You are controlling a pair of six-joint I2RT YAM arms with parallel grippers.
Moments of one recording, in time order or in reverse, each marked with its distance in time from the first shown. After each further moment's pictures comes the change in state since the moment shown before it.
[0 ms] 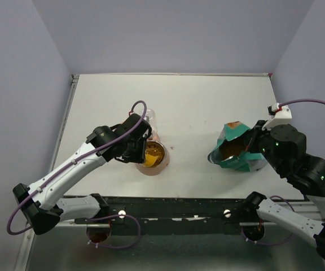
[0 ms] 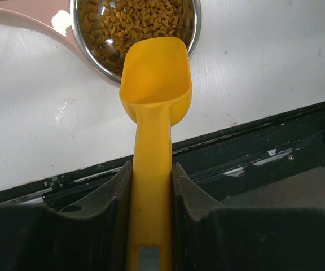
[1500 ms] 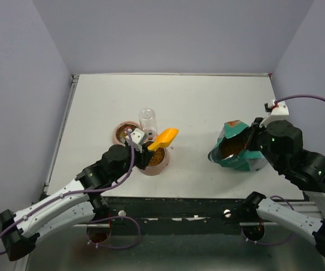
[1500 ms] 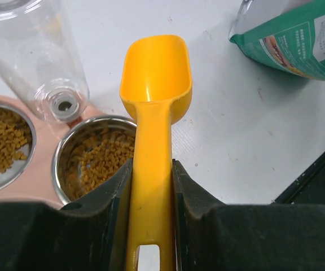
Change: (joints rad) left arm -0.074 -0.505 -0.669 0.939 -0.083 0.355; right arm 0.000 0.050 0.036 -0.023 0.017 -0.017
